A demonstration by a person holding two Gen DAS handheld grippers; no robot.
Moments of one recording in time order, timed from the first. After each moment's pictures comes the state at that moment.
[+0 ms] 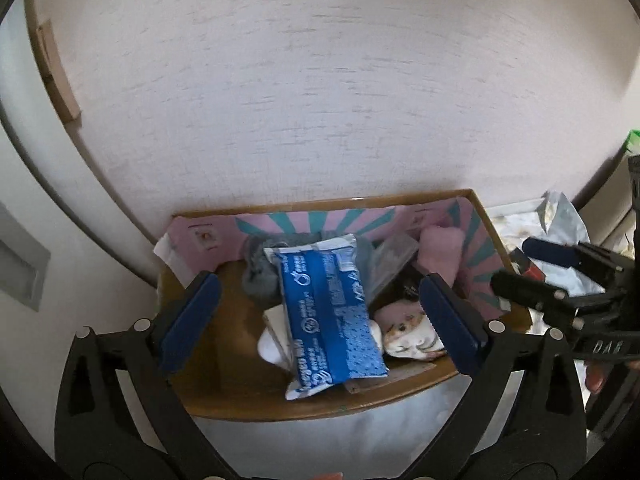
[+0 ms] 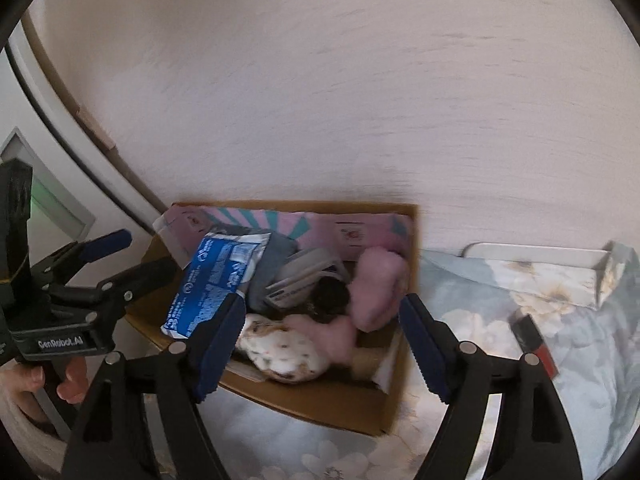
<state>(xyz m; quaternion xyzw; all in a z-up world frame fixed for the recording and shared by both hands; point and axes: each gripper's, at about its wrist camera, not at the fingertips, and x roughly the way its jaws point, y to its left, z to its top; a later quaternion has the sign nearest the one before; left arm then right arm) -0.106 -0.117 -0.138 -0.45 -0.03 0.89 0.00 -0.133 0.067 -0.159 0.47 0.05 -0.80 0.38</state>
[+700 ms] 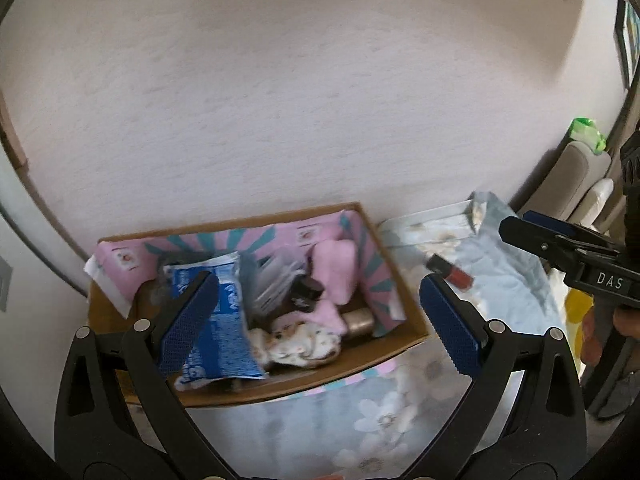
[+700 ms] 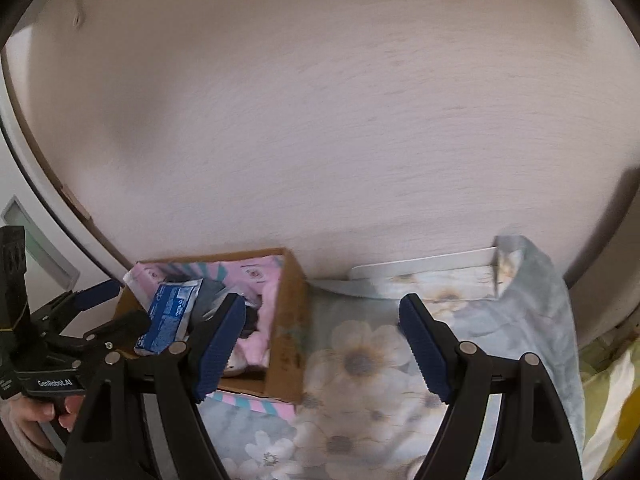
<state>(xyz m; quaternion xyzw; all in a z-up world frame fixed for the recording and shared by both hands) -0.091 -0.039 -0.106 -0.41 -0.04 0.91 0.09 -0.142 0.185 -0.103 0.41 0.00 -0.86 0.29</state>
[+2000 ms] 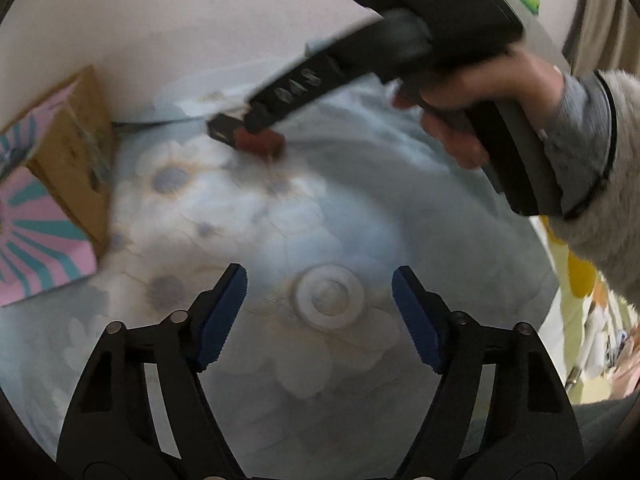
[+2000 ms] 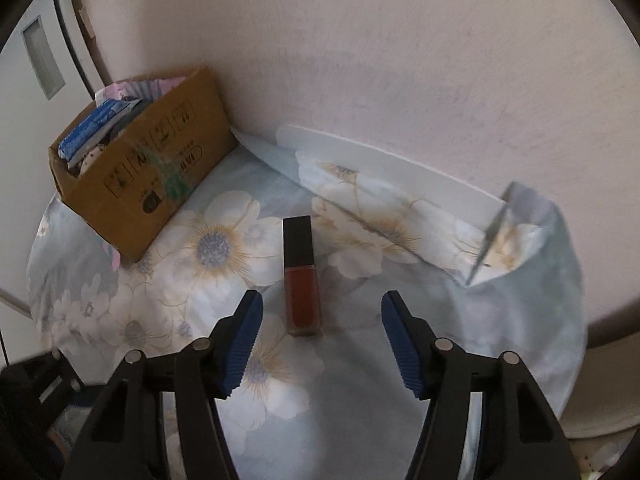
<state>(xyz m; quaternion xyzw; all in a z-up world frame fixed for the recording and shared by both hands) -0.027 0.213 -0.258 -0.45 0.01 0.88 0.16 -0.216 0.241 -0.245 0.45 0.21 -0.76 0.42</state>
